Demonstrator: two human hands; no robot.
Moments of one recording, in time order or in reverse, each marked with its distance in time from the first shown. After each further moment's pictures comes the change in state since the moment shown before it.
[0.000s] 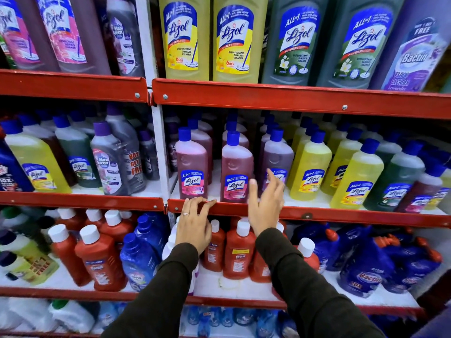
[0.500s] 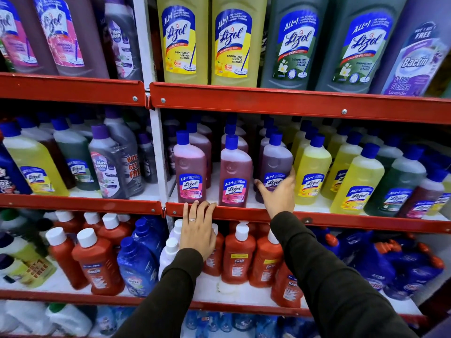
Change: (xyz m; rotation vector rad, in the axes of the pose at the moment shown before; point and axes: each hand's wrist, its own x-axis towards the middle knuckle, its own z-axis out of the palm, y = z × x) left_hand 0.001 0.009 0.017 0.254 -0.030 0.061; right_hand 0.065 0.033 -0.005 -0.025 -0.072 0.204
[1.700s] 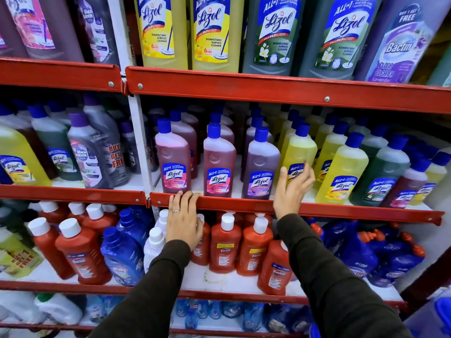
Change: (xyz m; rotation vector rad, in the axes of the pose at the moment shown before) left_hand -0.002 0.013 0.004 -0.032 0.049 -0.092; right_hand 0.004 0.035 -0.045 0.143 0.208 -0.092
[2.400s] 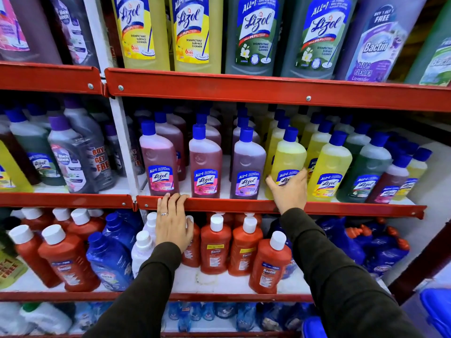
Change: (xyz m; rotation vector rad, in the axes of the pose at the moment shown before) left_hand 0.002 0.004 0.006 -0.010 -0.010 -0.062; right_hand 0.032 0.019 -0.029 -0.226 -0.121 0.112
